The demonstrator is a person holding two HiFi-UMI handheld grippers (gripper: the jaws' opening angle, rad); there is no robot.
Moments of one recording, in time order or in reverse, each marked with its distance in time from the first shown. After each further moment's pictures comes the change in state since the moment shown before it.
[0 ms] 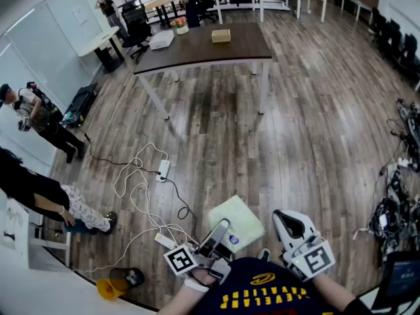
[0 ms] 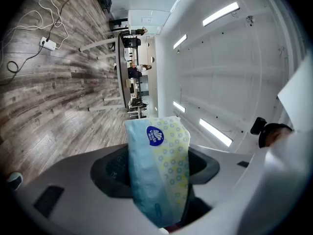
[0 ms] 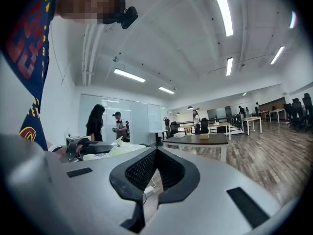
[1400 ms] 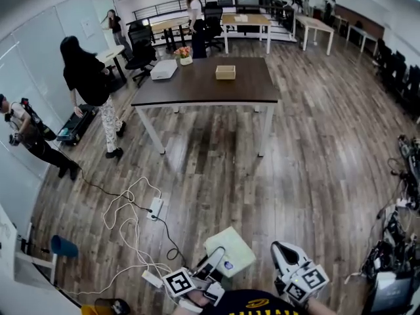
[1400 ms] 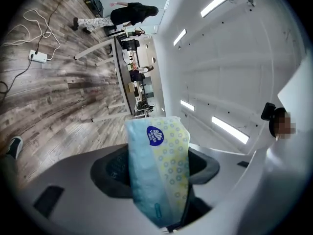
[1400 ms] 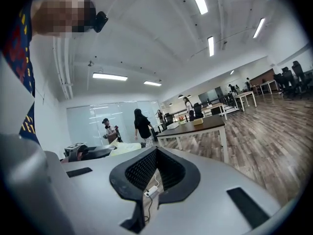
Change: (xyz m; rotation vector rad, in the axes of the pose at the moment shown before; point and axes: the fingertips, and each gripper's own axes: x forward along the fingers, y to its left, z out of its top) left arm 0.126 0.071 0.087 0.057 -0.010 0.106; right arm 0.111 -0.134 -0.031 0.267 0.081 -0.024
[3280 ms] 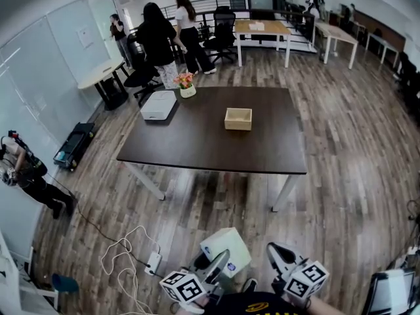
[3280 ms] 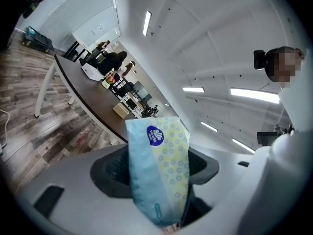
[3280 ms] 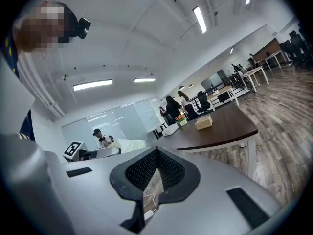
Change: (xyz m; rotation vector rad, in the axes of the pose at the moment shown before) left arm 0.412 0.062 0.332 0.522 0.031 0.191; right arm 0.438 -0.274 0.172 0.150 0.054 0.122
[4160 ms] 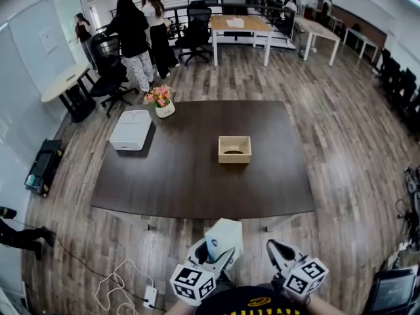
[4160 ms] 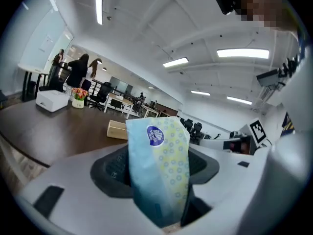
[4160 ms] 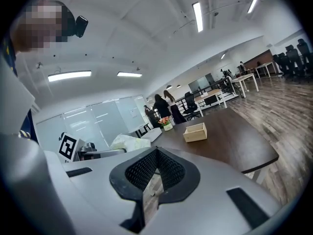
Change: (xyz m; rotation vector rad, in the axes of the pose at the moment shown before) left arm 0.213 0.121 0.167 0.465 0.203 -0.057; right arm 0.225 -0.110 0.094 -0.019 0.023 -0.191
